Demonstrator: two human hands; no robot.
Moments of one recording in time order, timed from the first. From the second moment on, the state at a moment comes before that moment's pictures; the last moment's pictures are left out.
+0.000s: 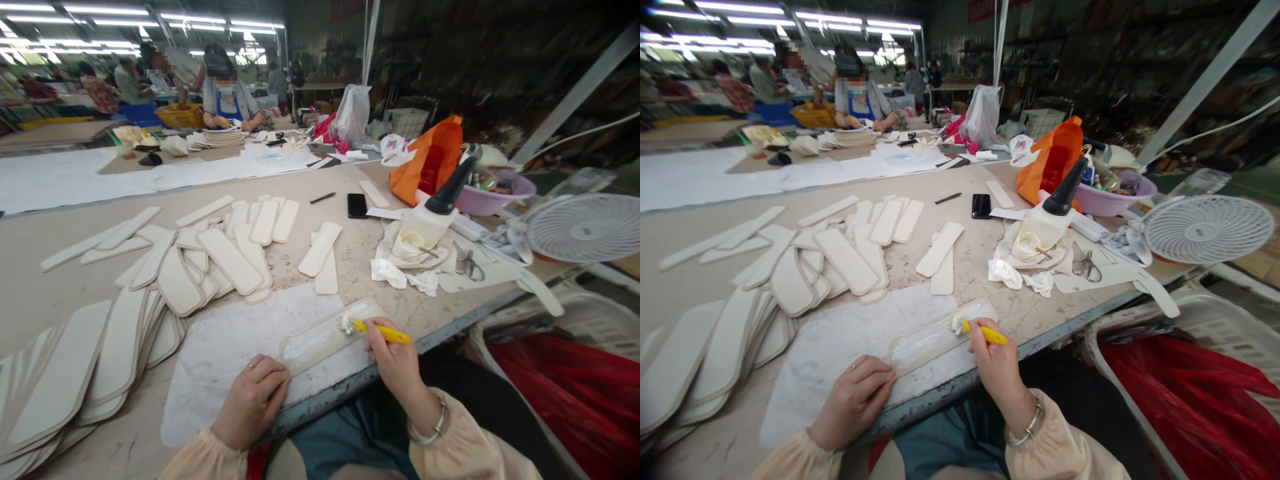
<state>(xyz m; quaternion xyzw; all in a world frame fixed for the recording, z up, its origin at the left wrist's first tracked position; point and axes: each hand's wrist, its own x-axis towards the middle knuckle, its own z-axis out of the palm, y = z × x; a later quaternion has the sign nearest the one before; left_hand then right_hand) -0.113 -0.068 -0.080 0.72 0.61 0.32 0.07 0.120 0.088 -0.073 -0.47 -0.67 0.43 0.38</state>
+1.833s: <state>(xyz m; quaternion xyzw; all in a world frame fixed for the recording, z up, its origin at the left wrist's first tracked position) -0.123 -0.056 -0.084 0.79 0.55 0.29 -0.04 0.135 0.081 -0.057 -0.37 -0.87 0.12 0.30</state>
